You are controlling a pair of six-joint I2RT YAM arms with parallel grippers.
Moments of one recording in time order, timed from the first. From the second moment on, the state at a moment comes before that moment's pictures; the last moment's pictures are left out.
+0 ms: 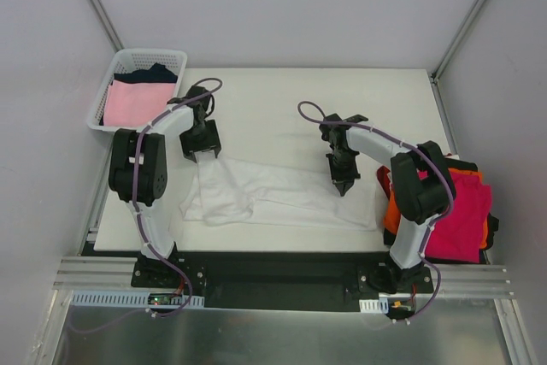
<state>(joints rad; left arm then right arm) -0.17 1.92 1.37 -0.82 -0.05 -0.44 0.48 1.85 1.27 -1.07 0.06 0.40</state>
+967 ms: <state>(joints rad) -0.11 1.86 1.29 -0.79 -0.03 -0.43 0.48 1.85 1.27 -1.07 0.05 0.40</state>
